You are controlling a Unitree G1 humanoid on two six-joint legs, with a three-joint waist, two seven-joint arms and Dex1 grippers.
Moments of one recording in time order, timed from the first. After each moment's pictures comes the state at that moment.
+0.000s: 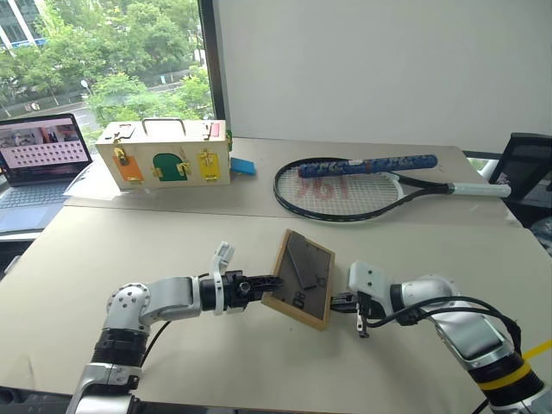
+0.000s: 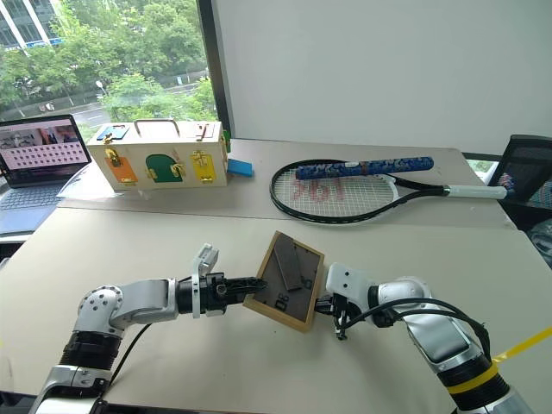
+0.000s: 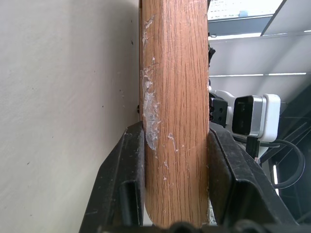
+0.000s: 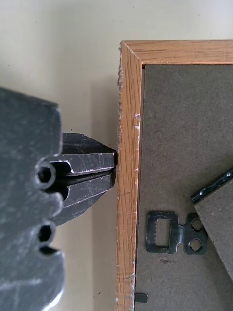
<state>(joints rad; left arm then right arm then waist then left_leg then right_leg) -0.47 0.46 0.03 0.19 -1.93 1.29 0.21 -0.33 -0.75 0.25 -0.22 0.14 0.43 1.02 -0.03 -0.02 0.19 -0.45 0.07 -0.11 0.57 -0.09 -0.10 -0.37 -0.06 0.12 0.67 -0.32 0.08</state>
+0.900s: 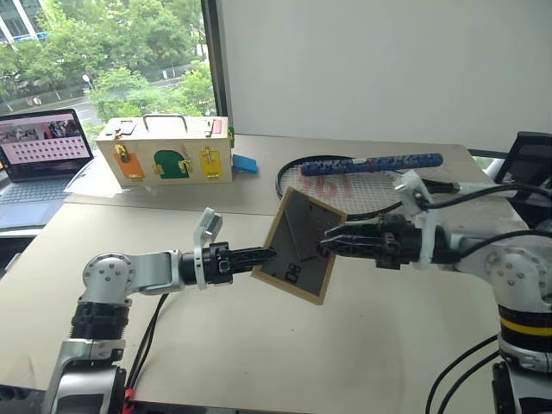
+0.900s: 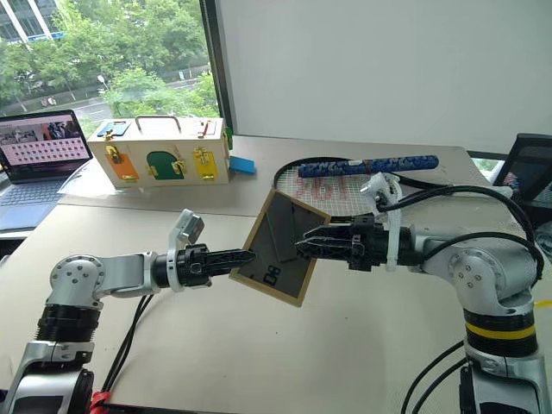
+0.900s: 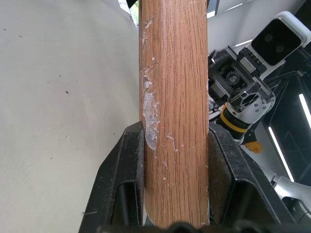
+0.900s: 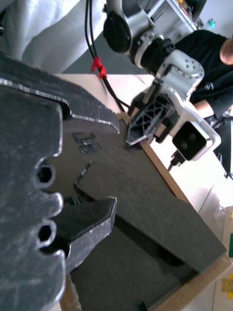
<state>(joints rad) -0.61 0.57 0.10 0.15 -1.61 1.36 -0.33 -0.68 -0.68 -0.11 -0.24 0.87 1.16 0.85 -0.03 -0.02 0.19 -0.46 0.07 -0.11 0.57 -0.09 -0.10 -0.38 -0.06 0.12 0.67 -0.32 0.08</state>
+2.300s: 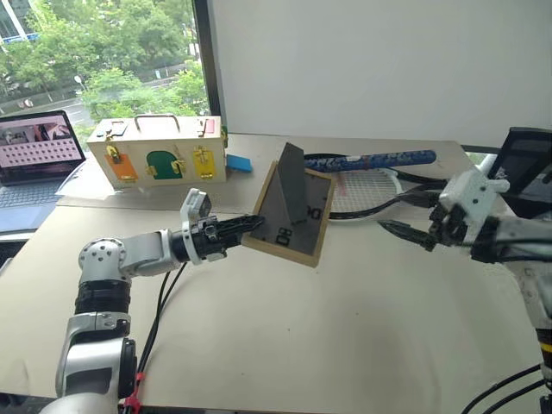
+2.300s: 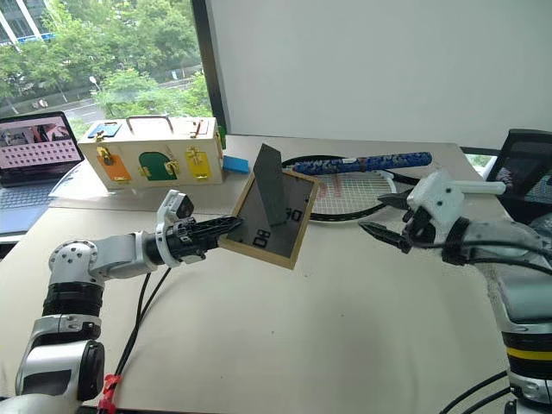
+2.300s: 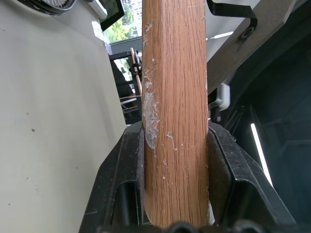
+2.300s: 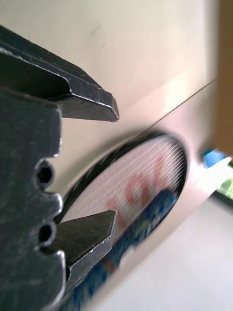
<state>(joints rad) -0.78 0.53 0.22 0.50 -1.79 1.45 -0.19 -0.40 -0.92 -0.07 -0.05 0.06 0.01 0.76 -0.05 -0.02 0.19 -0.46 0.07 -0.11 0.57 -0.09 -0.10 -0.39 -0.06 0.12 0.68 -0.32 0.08</state>
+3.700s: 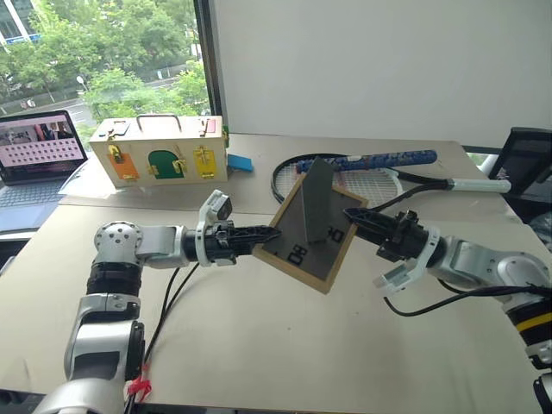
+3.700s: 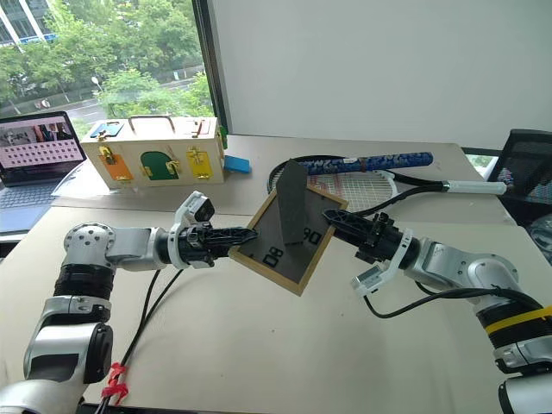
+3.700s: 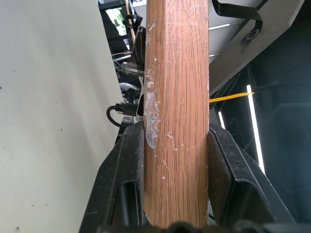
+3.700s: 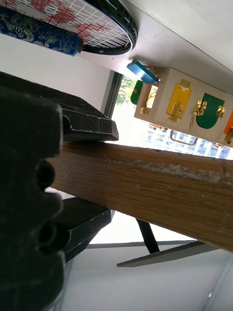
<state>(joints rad) -0.88 0.52 0.16 0.49 -1.55 1.60 -0.40 -0.61 -0.96 0.24 0.24 -1.09 -0.88 -0.48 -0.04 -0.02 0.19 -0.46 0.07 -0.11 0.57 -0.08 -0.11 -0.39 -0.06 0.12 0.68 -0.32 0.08</state>
